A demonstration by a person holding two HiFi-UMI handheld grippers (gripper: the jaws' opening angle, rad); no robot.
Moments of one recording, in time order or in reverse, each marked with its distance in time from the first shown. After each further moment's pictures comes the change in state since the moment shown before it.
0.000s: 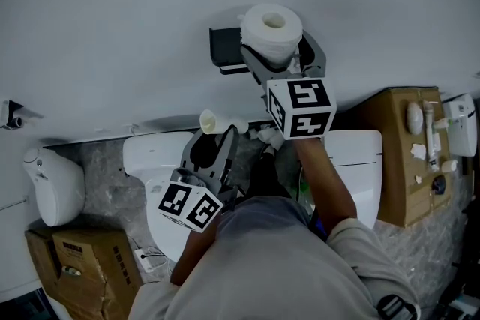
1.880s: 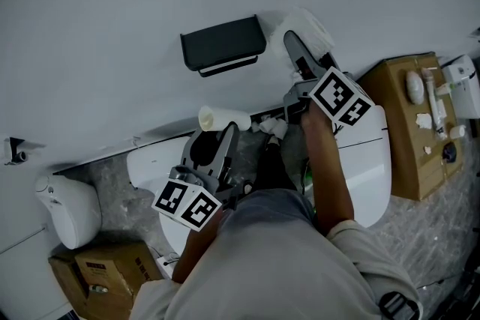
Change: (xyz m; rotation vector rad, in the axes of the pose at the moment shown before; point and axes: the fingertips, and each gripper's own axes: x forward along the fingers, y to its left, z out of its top) left arm 0.022 -0.017 -0.008 -0.032 0.089 -0.129; right arm -0.053 -0.121 -0.072 0.759 -0.170 -0.183
